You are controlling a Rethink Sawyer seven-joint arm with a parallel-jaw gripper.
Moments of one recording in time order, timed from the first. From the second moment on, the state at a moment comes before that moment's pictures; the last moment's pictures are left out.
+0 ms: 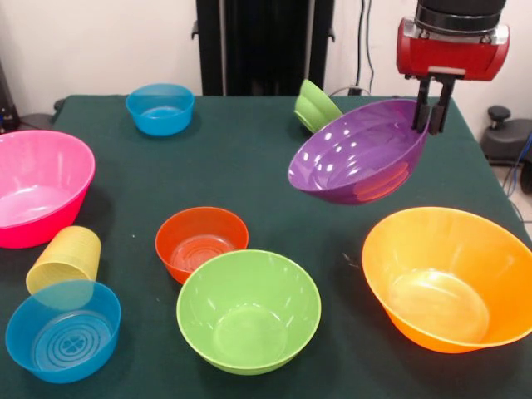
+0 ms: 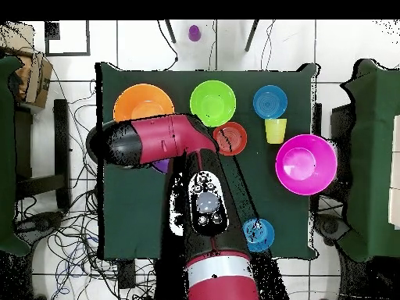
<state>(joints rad) -0.12 -0.74 0.20 1.53 -0.21 0.72 2.16</state>
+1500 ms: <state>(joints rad) -0.14 -0.73 0.18 1.33 -0.21 0.92 2.16</state>
